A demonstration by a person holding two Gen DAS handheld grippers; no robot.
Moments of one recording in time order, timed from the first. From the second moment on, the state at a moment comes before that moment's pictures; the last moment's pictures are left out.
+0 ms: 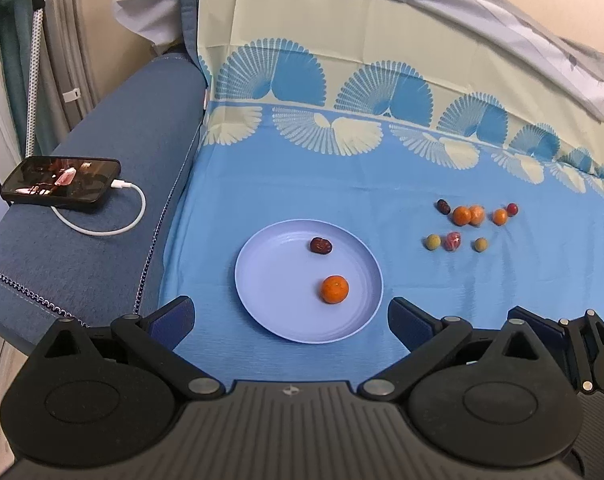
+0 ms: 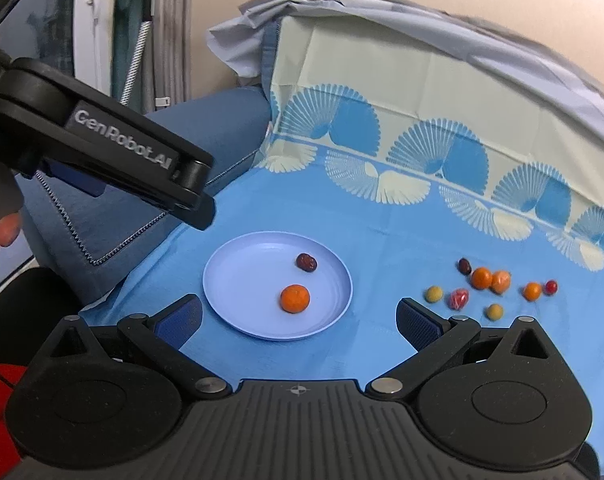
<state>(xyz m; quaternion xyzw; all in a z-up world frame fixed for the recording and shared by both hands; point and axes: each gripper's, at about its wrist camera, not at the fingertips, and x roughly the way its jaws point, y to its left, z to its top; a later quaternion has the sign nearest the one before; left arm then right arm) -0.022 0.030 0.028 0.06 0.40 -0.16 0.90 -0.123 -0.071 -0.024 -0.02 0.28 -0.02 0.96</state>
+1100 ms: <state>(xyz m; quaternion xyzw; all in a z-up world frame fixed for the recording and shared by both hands) 0.101 -0.245 -0.018 0.23 0.39 -0.33 0.83 -0.045 -0.356 -0.117 0.14 0.29 -0.30 0.90</state>
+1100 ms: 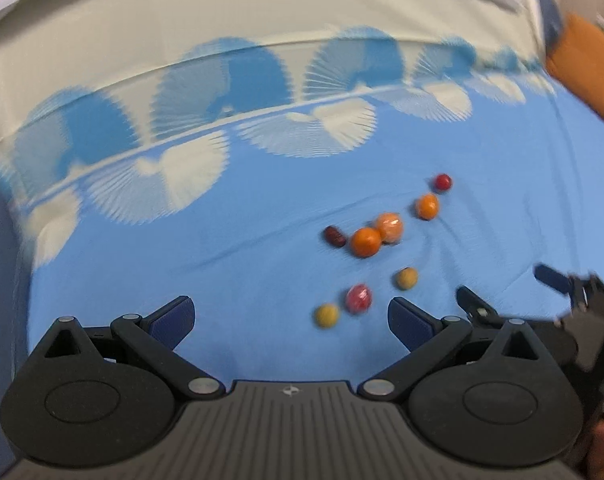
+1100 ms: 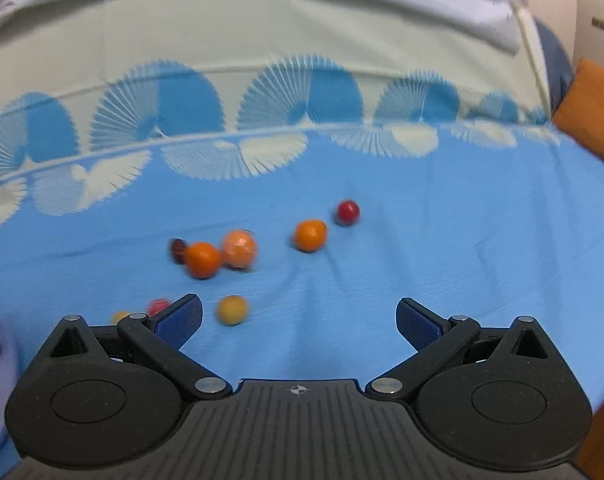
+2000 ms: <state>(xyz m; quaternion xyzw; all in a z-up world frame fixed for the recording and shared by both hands) 0.149 -0.400 -0.146 0.47 0.33 -0.49 0.66 0.040 -0.481 -0.183 0.18 0.26 -0.33 0.89</state>
